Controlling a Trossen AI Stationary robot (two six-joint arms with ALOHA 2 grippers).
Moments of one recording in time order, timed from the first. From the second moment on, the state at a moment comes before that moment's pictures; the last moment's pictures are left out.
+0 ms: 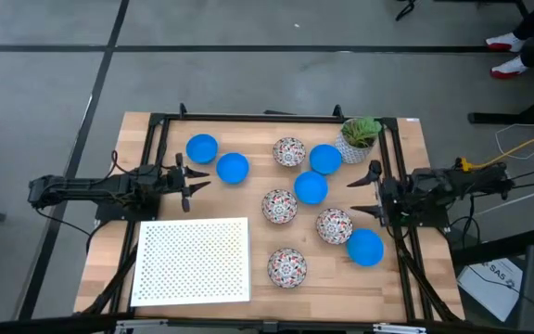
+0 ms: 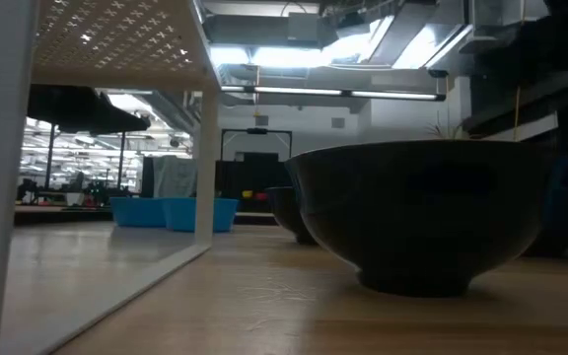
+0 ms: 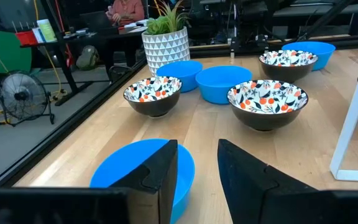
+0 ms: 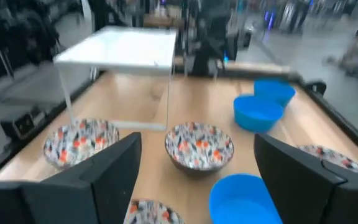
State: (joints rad) left arm 0.11 0.22 0.01 0.04 -0.18 0.09; right arm 0.24 0.25 0.36 -0.31 0.16 -0.03
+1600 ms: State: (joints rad) left arm 0.11 0.22 0.01 0.04 -0.18 0.09; right arm 0.33 1.47 1.14 -0.53 0.08 0.31
